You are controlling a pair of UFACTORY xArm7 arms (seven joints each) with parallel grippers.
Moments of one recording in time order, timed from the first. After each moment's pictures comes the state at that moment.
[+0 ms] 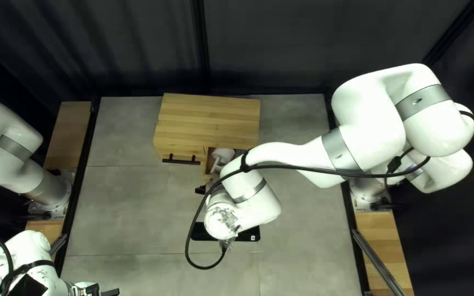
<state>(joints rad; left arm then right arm) -0.48 -0.07 -0.42 0.85 -0.16 0.88 0.44 0.63 0.30 -0.32 1.23 -0.50 1.23 -0.96</state>
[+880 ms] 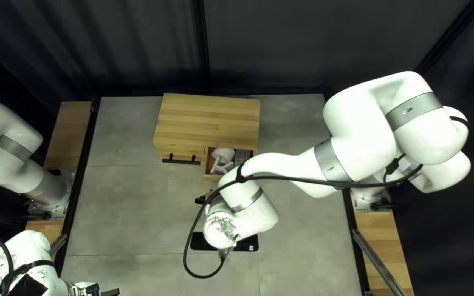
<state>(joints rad) -0.48 -0.07 -0.42 0.85 -0.16 0.88 0.44 0.62 0.36 -0.31 1.22 -0.47 1.16 -0.93</state>
